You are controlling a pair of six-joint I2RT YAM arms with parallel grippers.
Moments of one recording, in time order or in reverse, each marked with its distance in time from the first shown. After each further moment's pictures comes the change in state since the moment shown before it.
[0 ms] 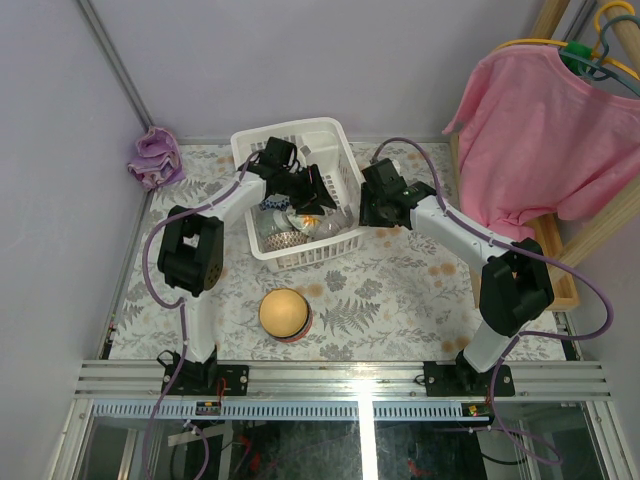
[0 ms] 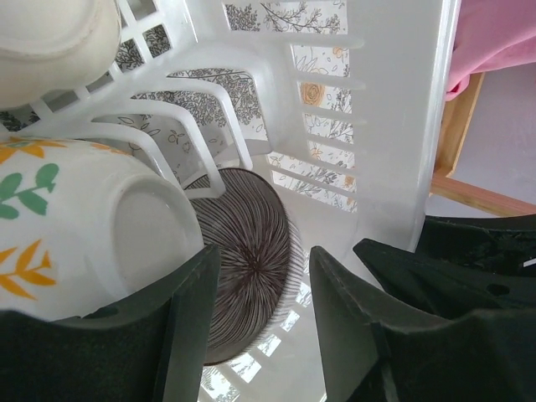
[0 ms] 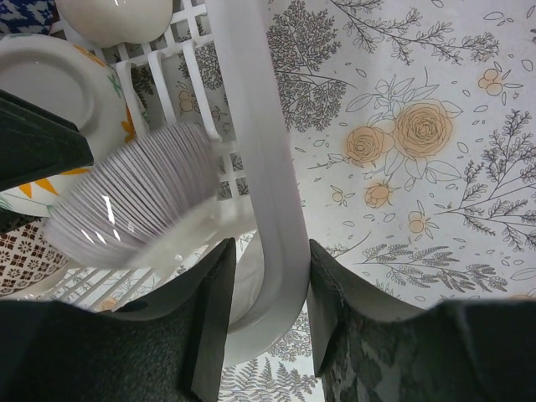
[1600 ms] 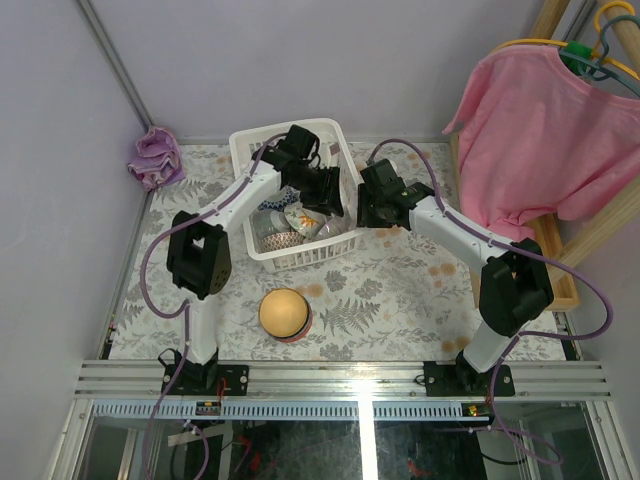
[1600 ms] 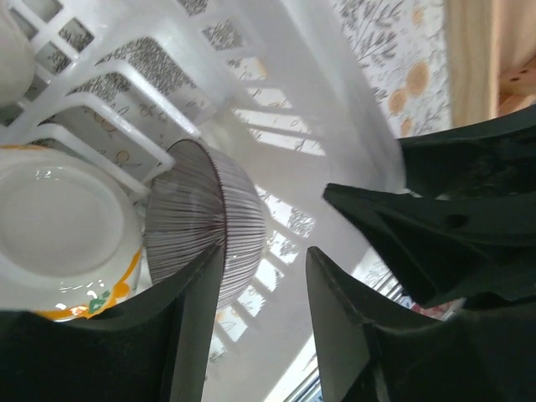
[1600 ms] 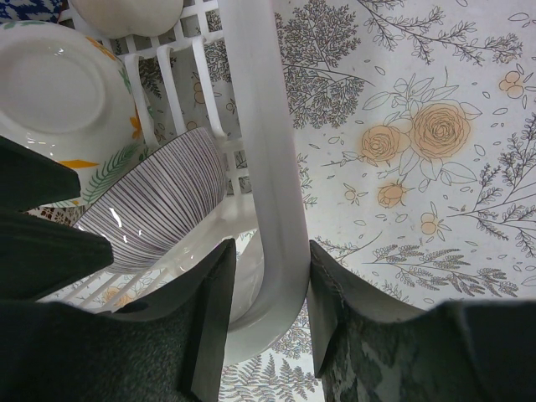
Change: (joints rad) left arm -0.110 0.001 0.253 -0.343 -0.070 0.348; right arm 0.010 0.000 0.000 0.006 -0.027 -0.018
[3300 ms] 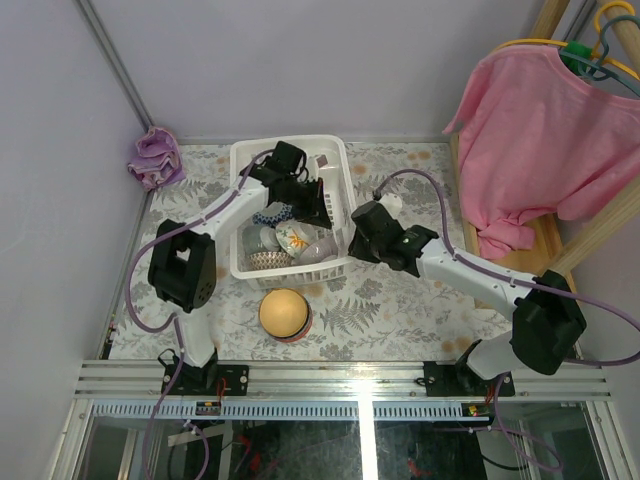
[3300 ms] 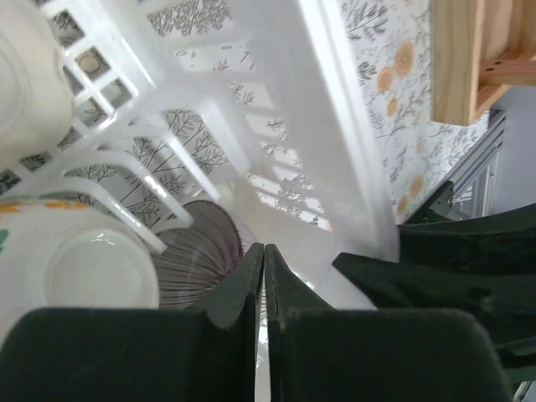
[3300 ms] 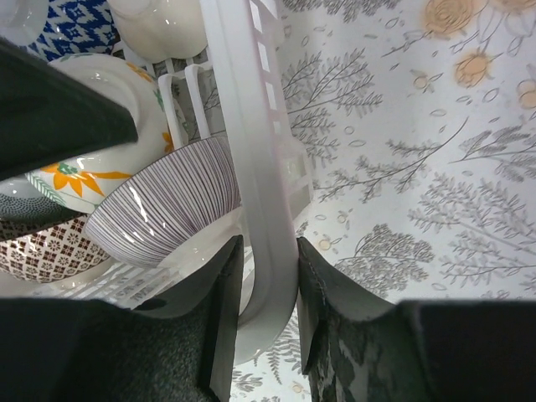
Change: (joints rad) left arm 0.013 -0.130 -0.289 0.145 0.050 -0.058; right arm 0.196 -0.241 -0.308 0.131 0.140 0.366
